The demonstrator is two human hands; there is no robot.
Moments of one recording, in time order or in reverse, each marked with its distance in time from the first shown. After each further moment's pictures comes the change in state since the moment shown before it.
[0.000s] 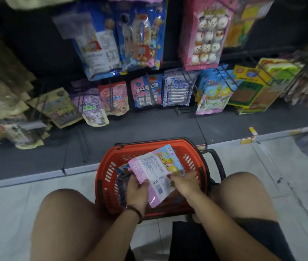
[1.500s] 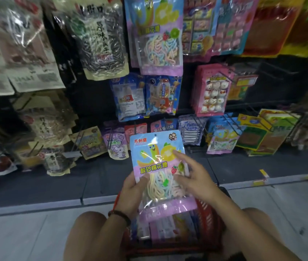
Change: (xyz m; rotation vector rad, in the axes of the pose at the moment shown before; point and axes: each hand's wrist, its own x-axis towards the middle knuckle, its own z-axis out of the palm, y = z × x) left_hand -0.061 0.166 -0.063 -0.088 -0.257 0.443; right_hand -0.106 -0.134 -0.047 0.064 -0.433 -0.972
